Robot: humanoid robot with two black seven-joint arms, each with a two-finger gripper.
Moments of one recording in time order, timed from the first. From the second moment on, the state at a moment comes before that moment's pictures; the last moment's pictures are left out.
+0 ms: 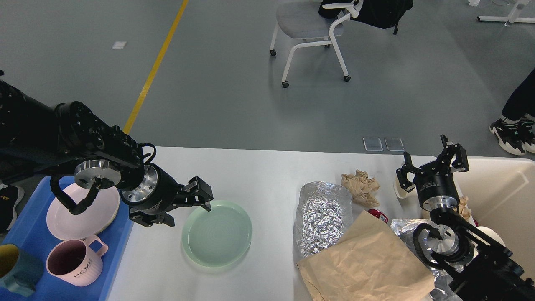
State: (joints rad) left arm -1.91 0.15 1.34 -1.54 -0.49 -0.29 -0.11; right arm 0.40 -0.30 0.85 0.78 0.00 0.14 0.61
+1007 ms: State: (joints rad) left arm -1.45 0.09 1.25 -1.32 -0.51 0.02 -0.11; right arm 0.40 -0.30 0.84 0.78 0.00 0.14 0.61
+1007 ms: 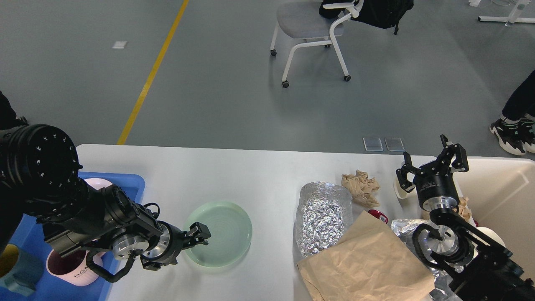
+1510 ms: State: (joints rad) left arm -1.39 0.09 1.20 -1.29 -0.57 0.13 -0.12; right arm 0.40 -0.30 0.84 0.78 0.00 0.14 0.61
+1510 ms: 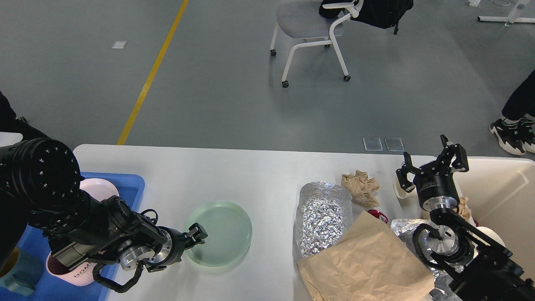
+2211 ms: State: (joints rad) left arm -1.35 0.09 1.20 -1.25 -0.57 0.11 -0.12; right arm 0.40 -0.30 0.84 0.78 0.00 0.14 0.61
